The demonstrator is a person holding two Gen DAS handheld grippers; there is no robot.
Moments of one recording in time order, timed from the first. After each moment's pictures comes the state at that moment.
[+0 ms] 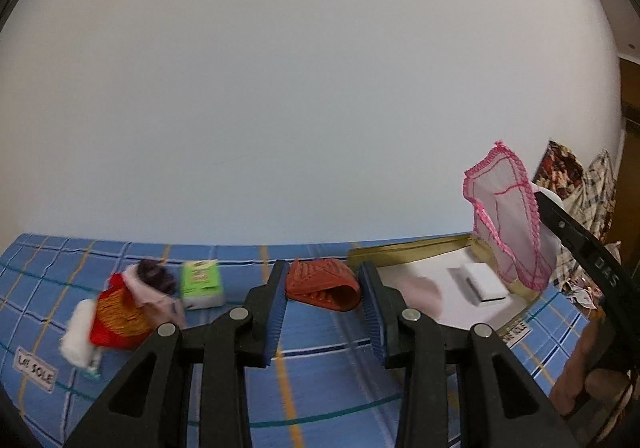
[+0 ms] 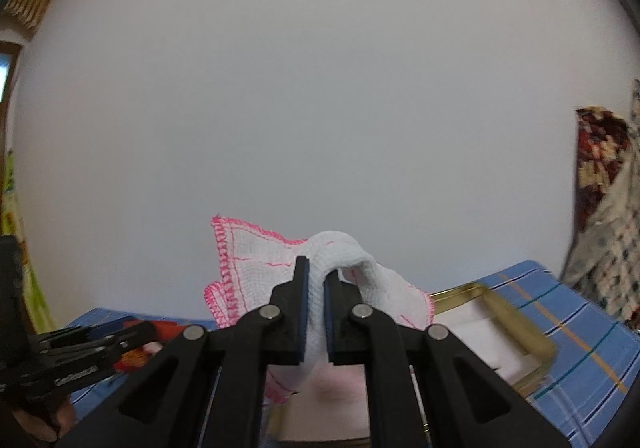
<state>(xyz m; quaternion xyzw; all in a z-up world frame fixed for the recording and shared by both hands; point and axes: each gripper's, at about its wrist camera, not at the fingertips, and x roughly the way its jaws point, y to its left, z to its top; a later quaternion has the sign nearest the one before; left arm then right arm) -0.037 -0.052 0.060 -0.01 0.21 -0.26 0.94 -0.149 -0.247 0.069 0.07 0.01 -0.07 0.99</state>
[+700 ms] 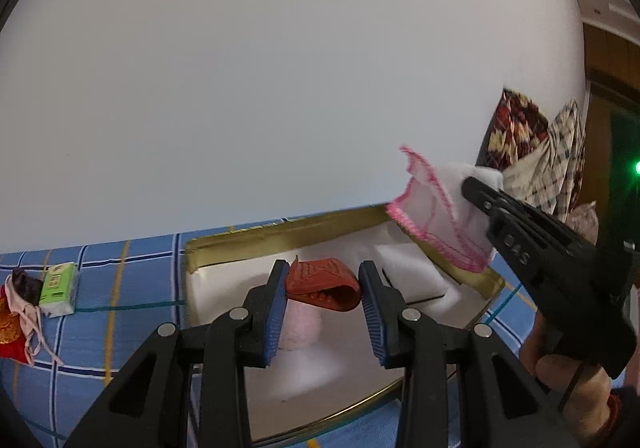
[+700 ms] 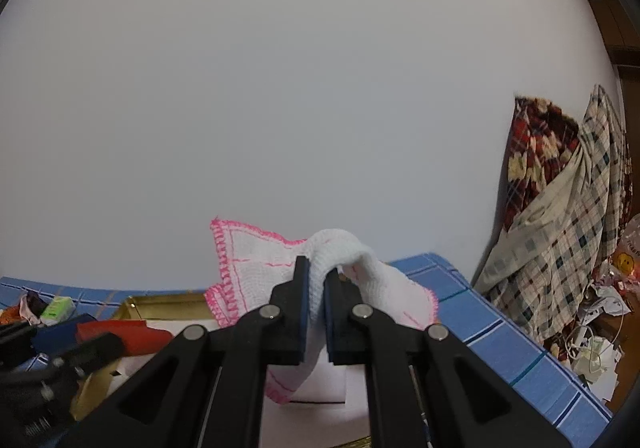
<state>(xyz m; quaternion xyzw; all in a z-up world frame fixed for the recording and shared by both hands) -0.036 -0.200 0.026 0.03 0.24 -0.34 0.91 -0.125 -0.366 0.042 0.03 0.10 -0.20 0.97</state>
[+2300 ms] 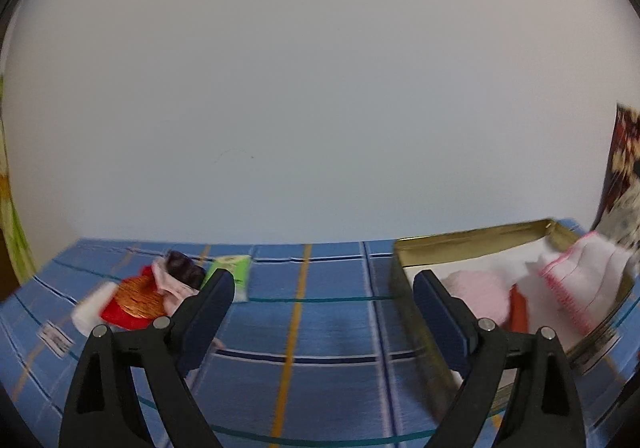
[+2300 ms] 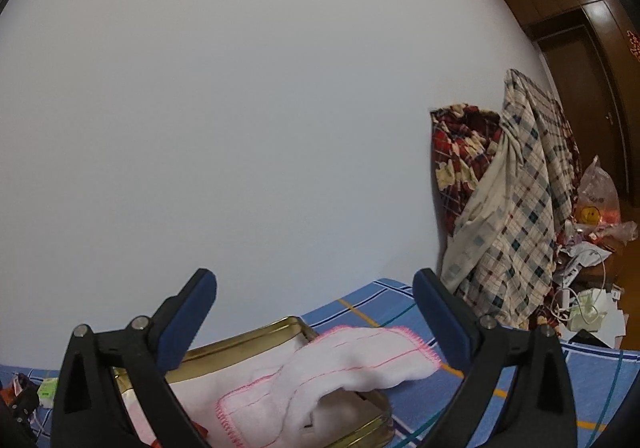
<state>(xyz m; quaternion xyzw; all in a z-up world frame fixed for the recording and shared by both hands) -0.025 -0.122 0.005 0.05 0.16 -0.09 0.98 -0.189 -0.376 0.053 0.11 -0.04 -0.29 0.95</state>
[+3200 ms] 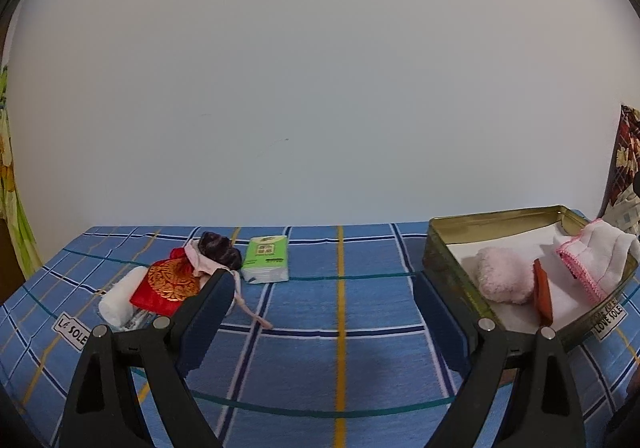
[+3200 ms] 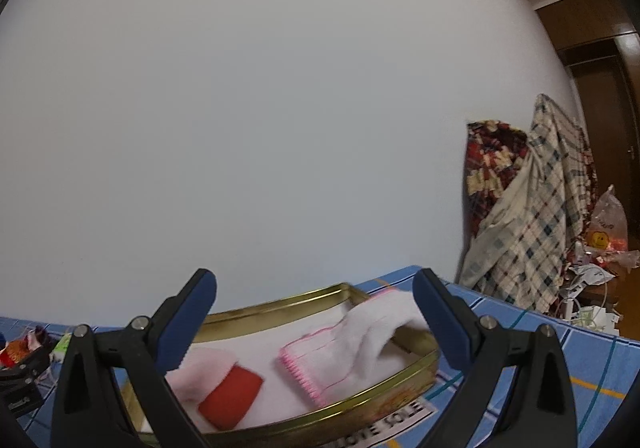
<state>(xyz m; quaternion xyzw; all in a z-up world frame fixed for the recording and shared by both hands) -0.029 -0.065 0.002 0.04 0.18 -0.10 0.98 -0.178 -0.295 0.039 0.06 -0.02 -0.26 0.96</state>
